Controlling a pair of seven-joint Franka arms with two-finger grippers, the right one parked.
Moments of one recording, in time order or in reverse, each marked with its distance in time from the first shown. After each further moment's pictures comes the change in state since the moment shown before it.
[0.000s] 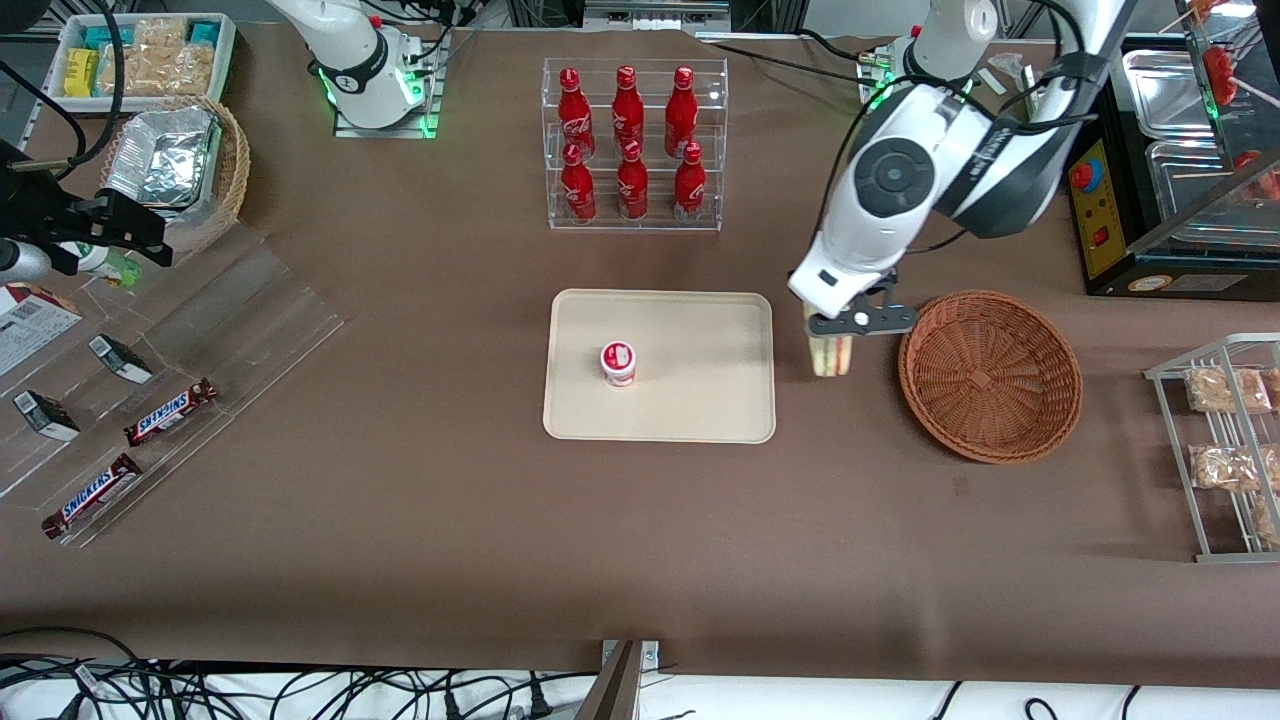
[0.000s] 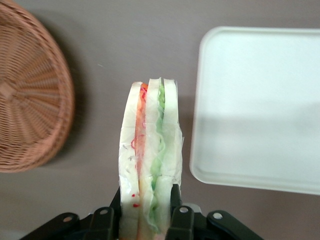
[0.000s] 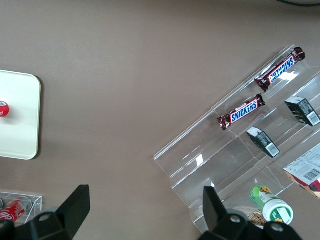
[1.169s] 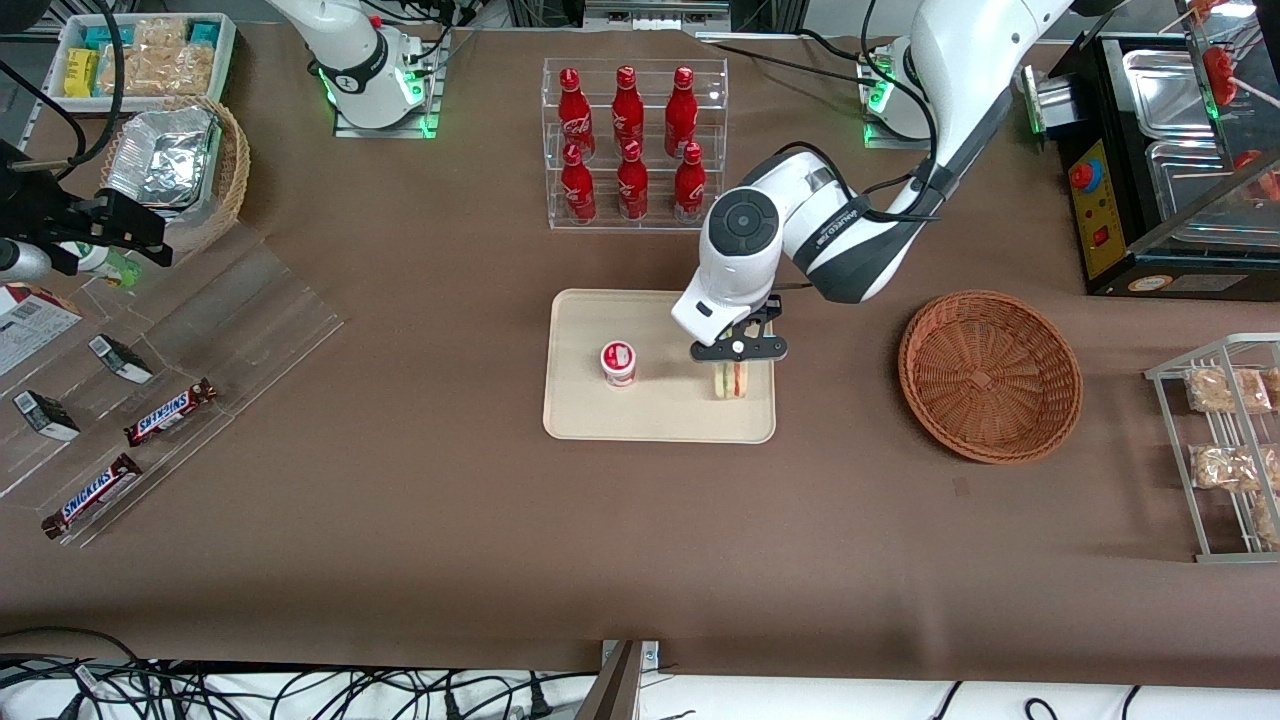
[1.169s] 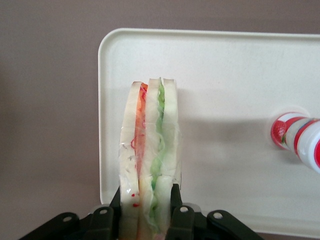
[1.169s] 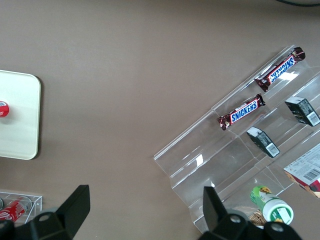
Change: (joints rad) arm -0.190 0.337 -0.003 0.228 0.214 0.102 -0.265
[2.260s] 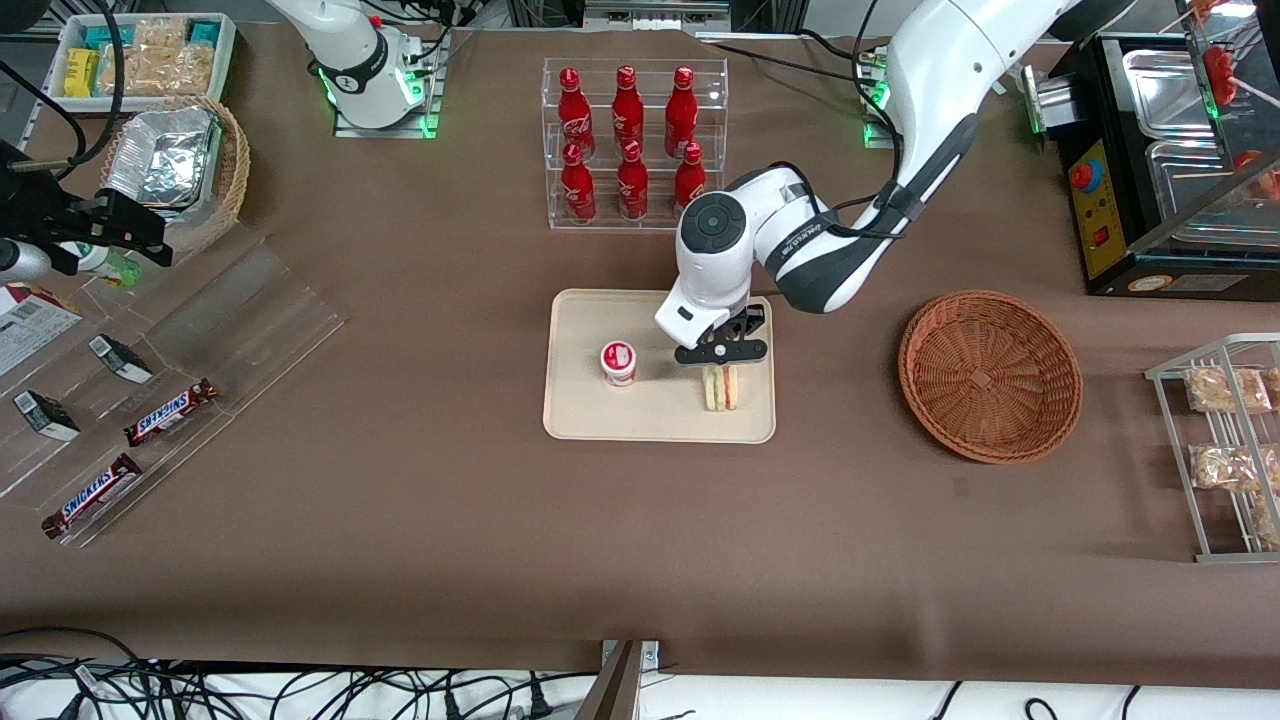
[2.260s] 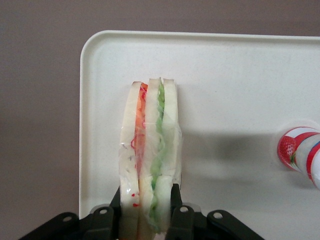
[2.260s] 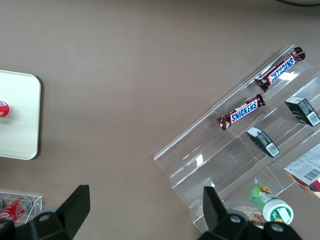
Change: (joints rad) arm -0.031 0.072 0.003 0.001 0.118 0.059 -0.104
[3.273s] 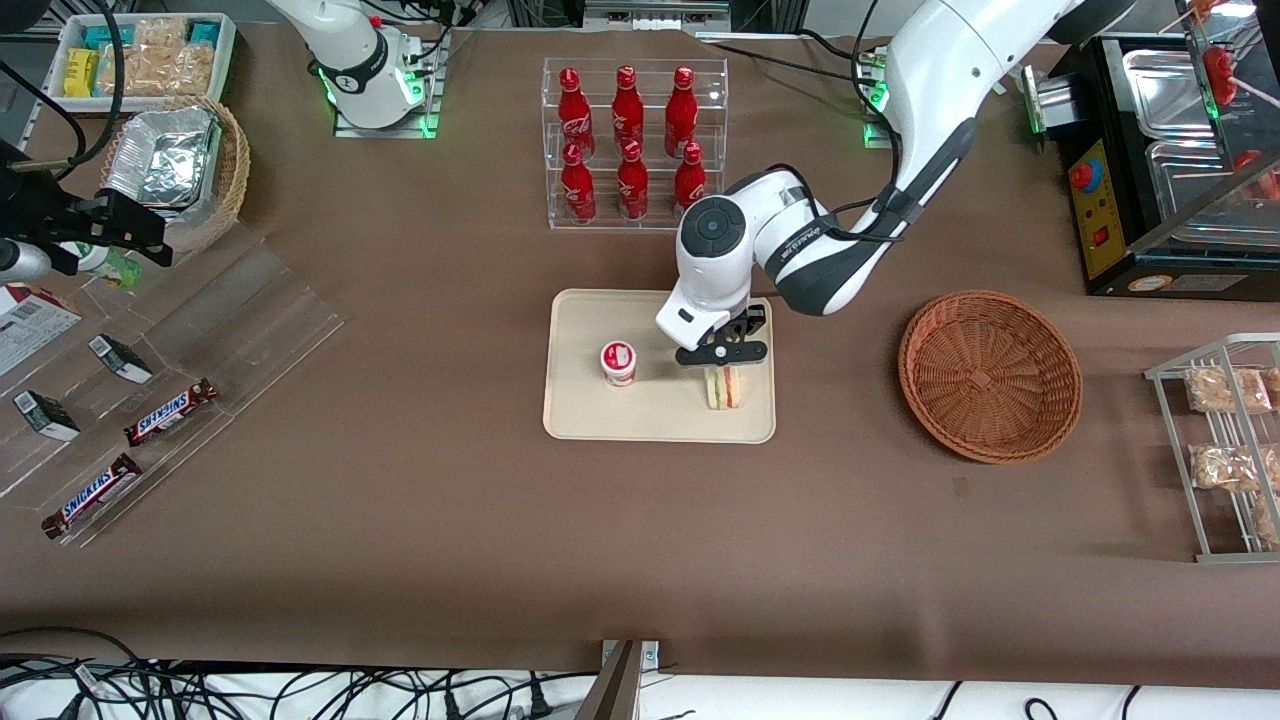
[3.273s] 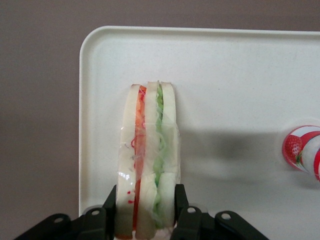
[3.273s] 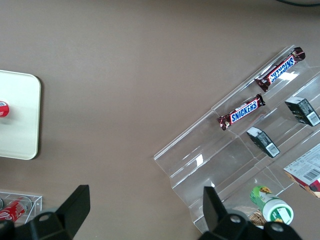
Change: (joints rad) arm 0.000 0.006 0.001 0.000 0.000 -0.002 0.000
